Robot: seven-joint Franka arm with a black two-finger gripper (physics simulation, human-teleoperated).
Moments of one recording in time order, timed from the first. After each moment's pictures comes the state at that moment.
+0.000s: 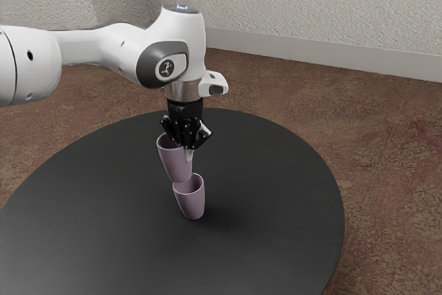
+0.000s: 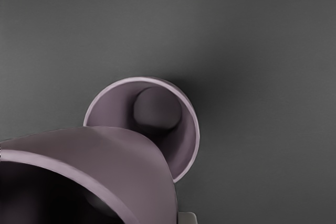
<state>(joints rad) -0.32 0.17 0.09 -1.79 0.03 1.83 -0.21</state>
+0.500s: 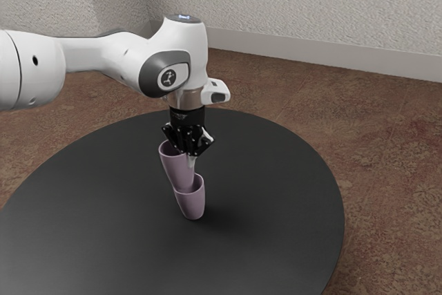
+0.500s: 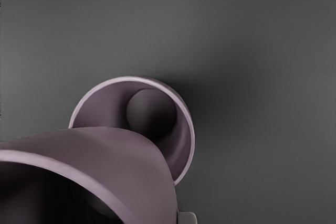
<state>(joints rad) -0.32 0.18 0.09 -1.82 0.03 1.88 -0.24</state>
